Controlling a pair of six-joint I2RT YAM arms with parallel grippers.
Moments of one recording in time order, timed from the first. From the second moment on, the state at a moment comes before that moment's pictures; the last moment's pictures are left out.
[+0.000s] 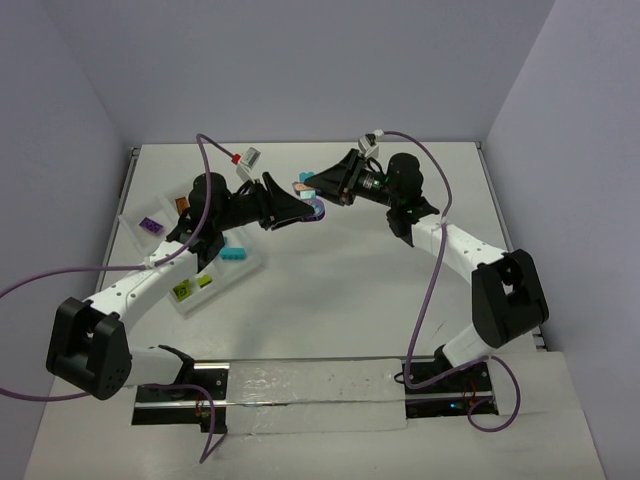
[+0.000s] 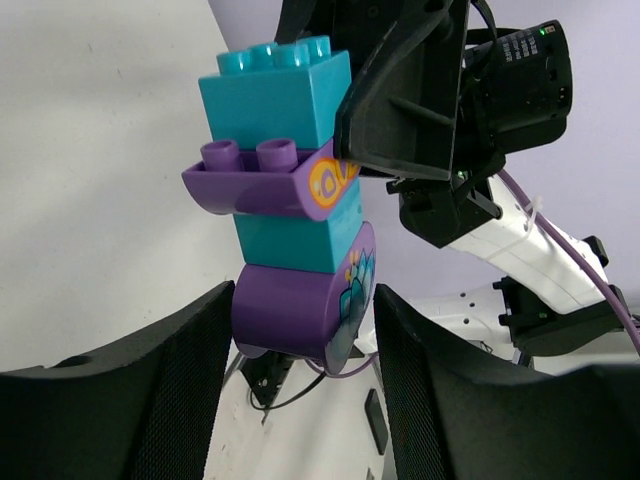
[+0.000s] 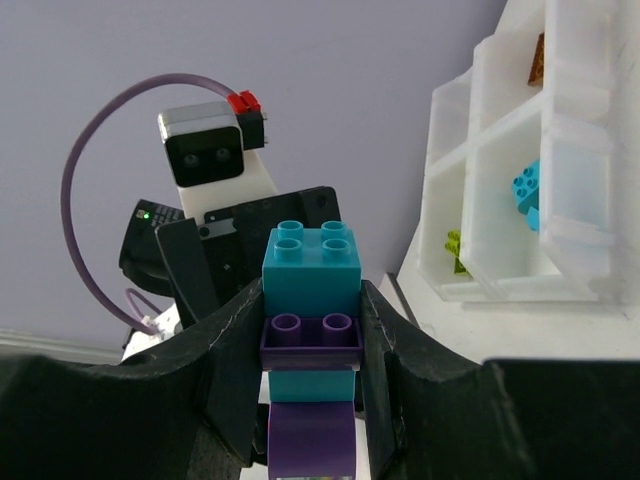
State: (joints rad) left arm -0.48 1.32 0.92 0.29 0.68 -1.05; right arm 0.41 1.54 1.04 0.56 -0.72 1.29
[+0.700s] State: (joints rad) left arm -0.48 1.31 0.89 0.30 0.69 -1.07; right arm 0.40 1.63 1.01 0.70 -0.72 1.41
